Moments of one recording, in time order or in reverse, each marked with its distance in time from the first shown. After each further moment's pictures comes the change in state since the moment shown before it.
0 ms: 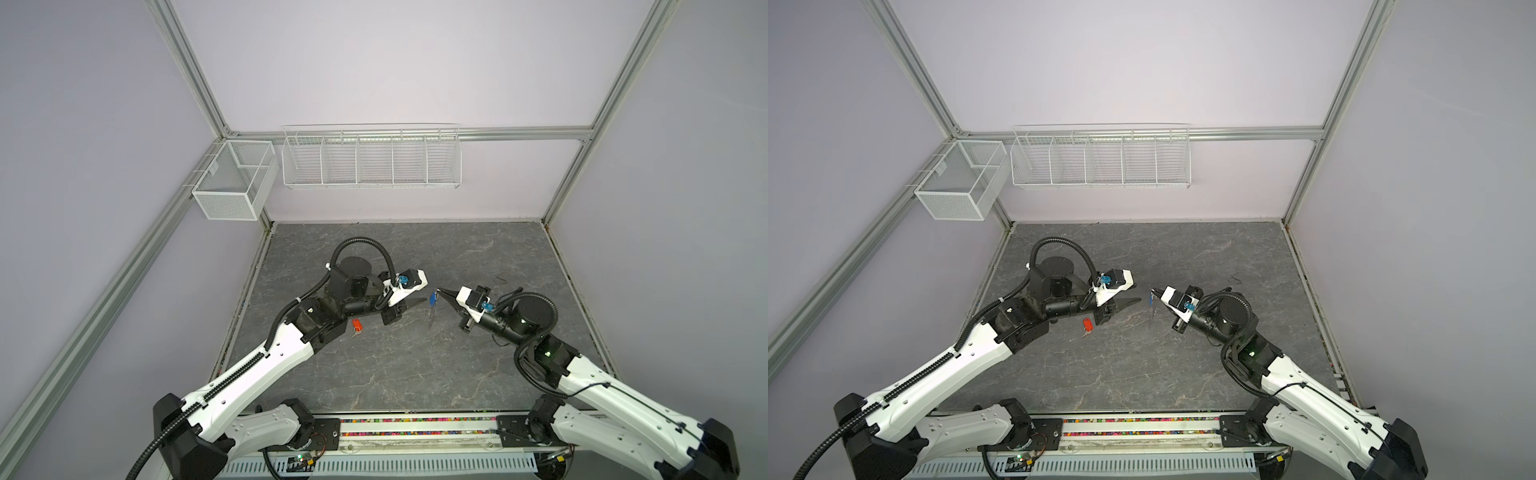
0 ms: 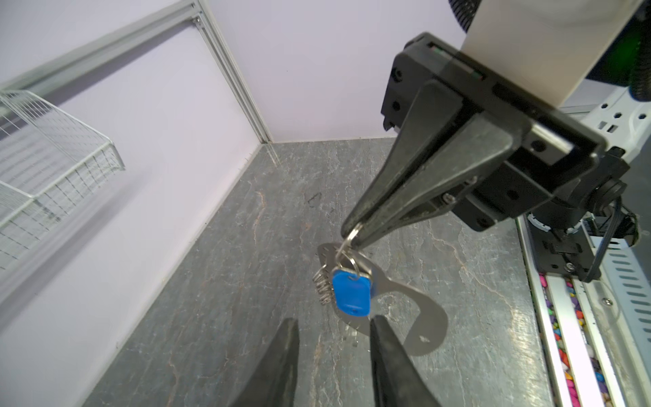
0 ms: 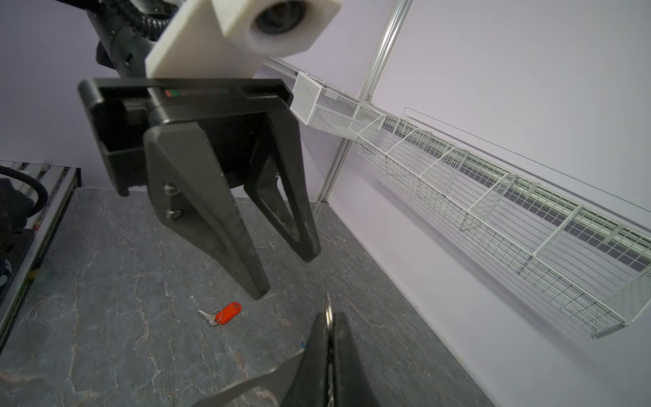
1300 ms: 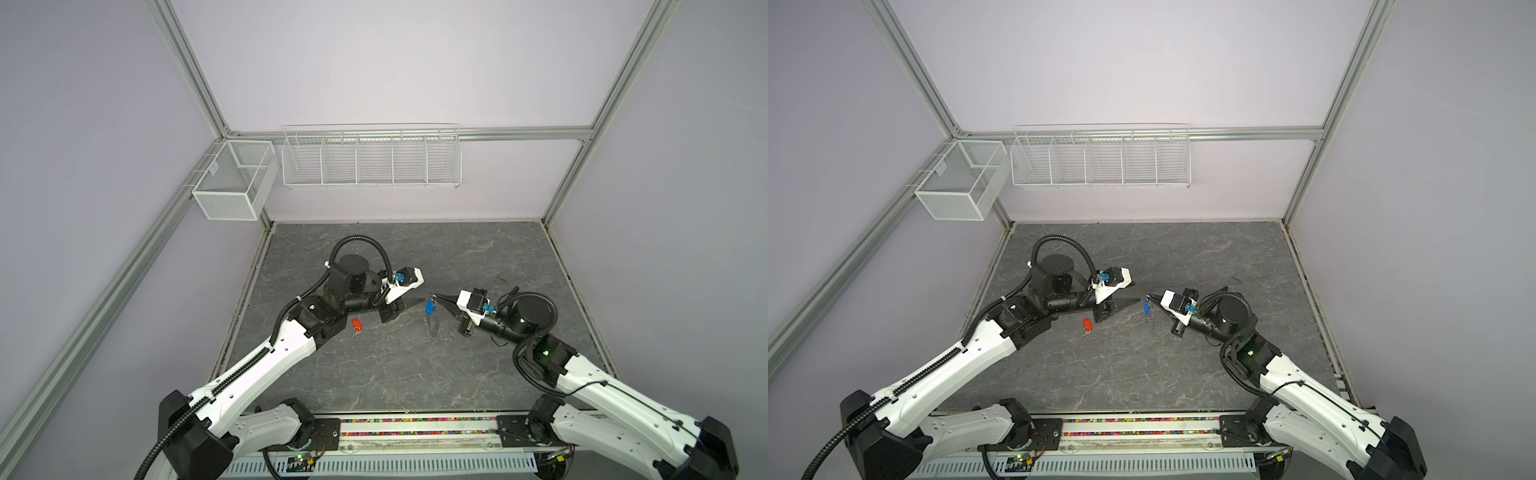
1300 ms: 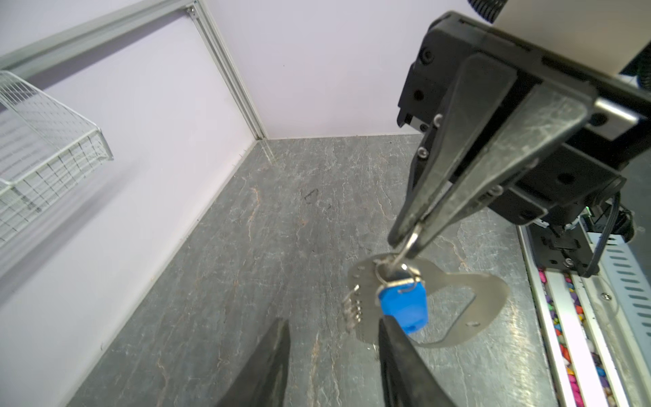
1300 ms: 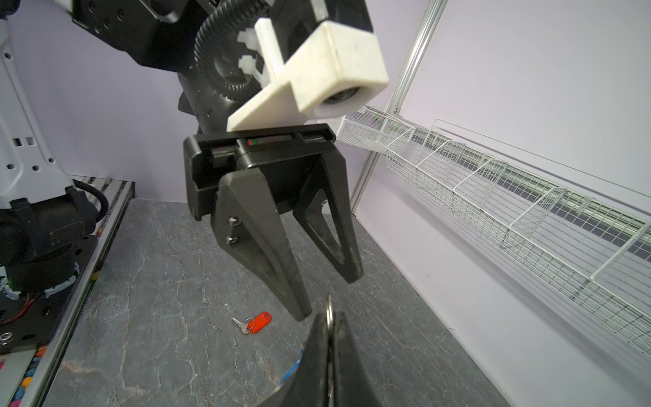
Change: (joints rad) left arm 0.055 0.018 -0.051 0.023 0.078 -0.023; right arm -0.005 0.014 -0.006 0.026 -0.105 0.040
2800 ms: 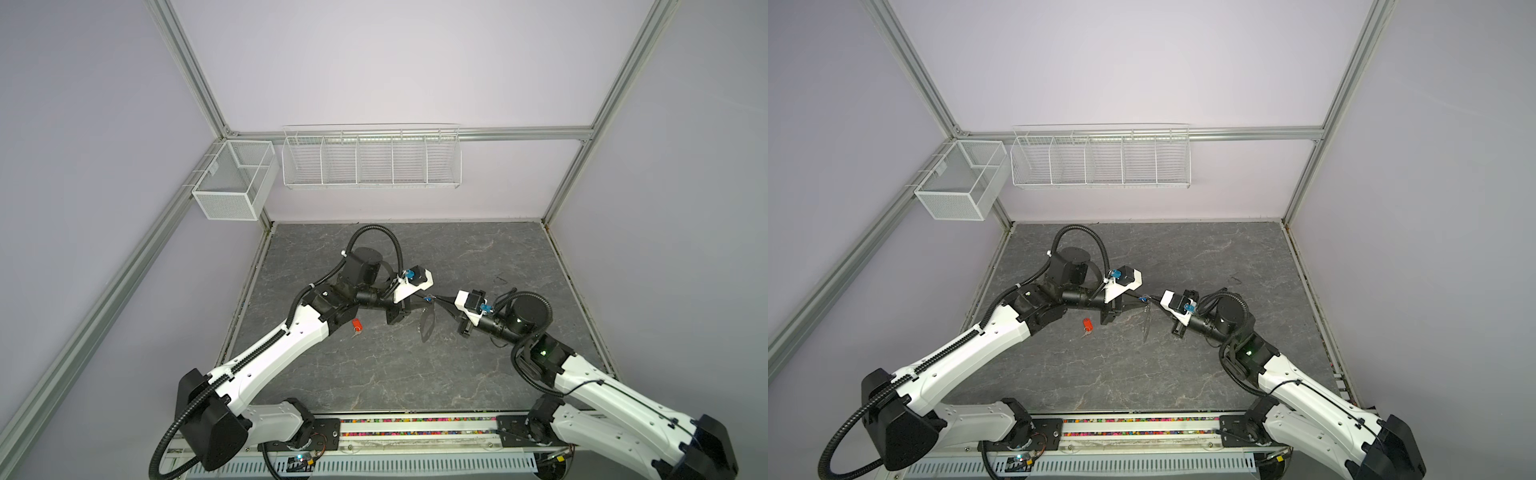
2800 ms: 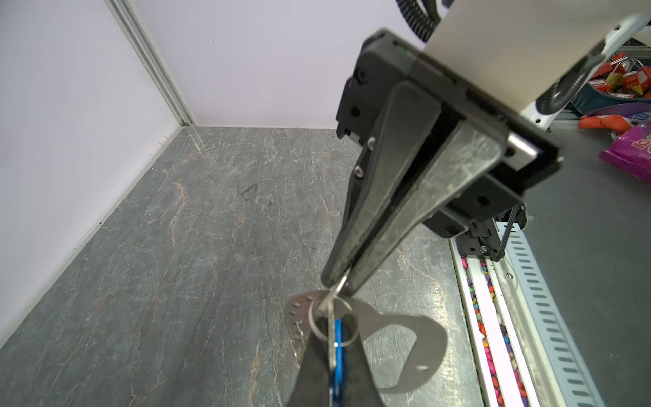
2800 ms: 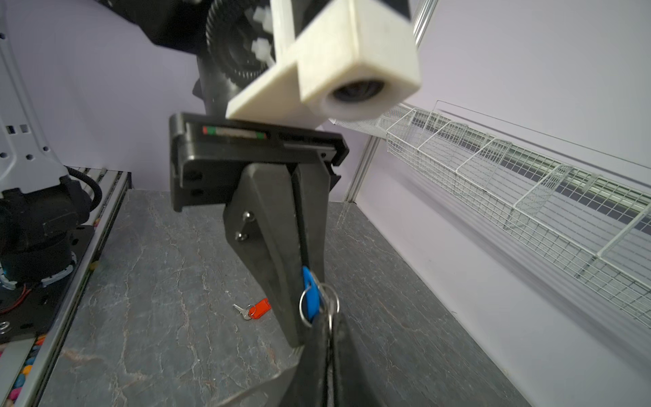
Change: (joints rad) left arm -0.003 0.138 0.154 -0.187 0.168 0.037; right arm -0.018 0.013 -0.034 0.001 0.006 0.009
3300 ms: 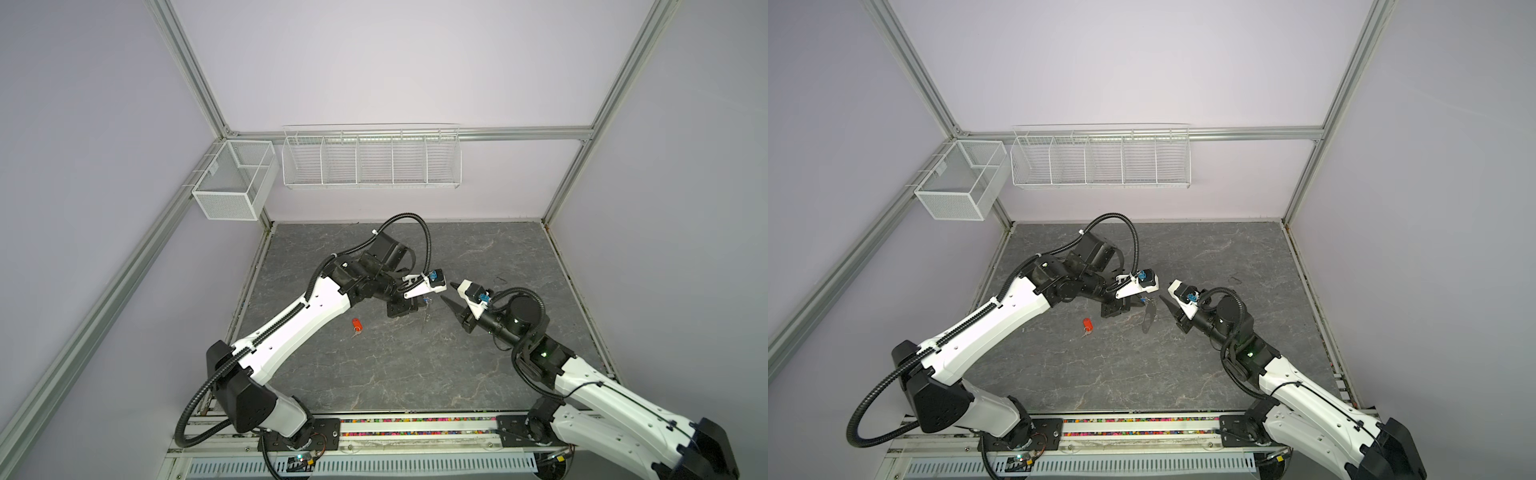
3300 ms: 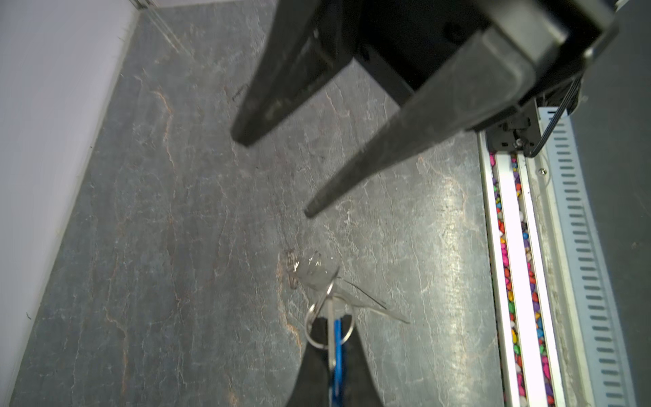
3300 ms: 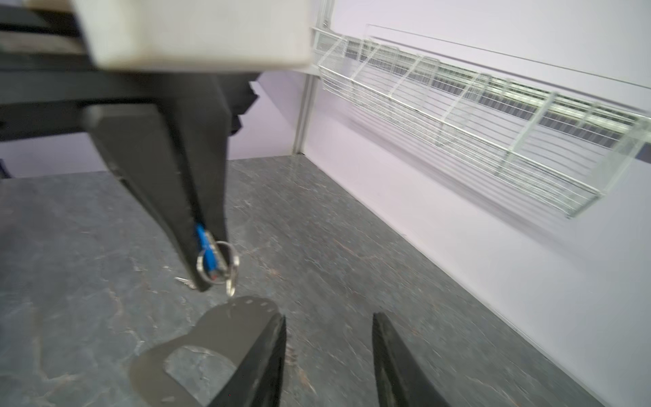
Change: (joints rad) left arm -0.066 0.247 0.377 -0.529 -0.272 0.218; right arm -0.029 -0.029 -0.031 -0.090 0.322 0.058
